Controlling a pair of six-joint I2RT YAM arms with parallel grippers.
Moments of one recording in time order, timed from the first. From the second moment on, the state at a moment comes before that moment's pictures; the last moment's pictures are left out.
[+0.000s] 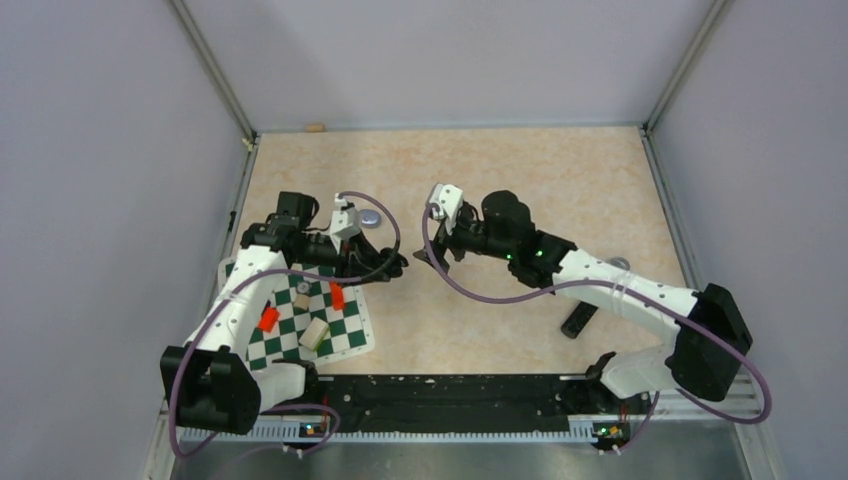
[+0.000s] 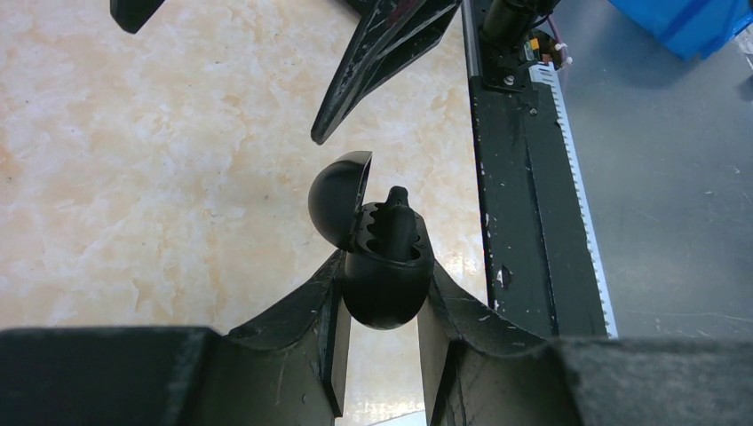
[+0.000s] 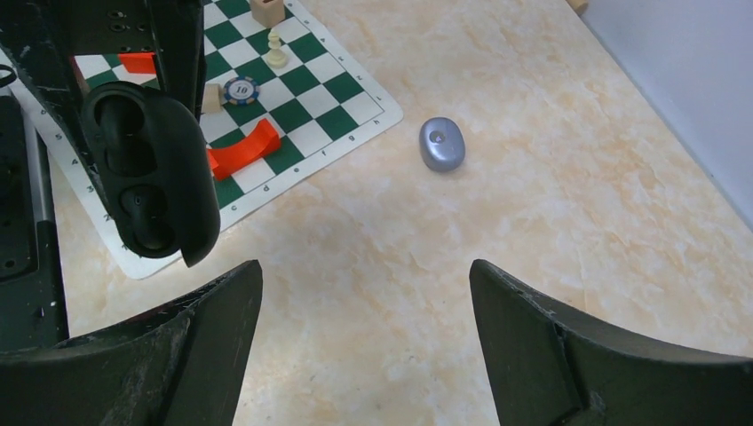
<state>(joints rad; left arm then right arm) -0.11 1.19 0.96 -0.90 1.33 0.93 0.86 1.34 1.00 0.07 -0.26 -0.24</state>
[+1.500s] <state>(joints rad) -0.11 1.23 0.97 -0.98 1.35 1.01 0.64 1.09 0.95 0.21 0.17 -0.25</state>
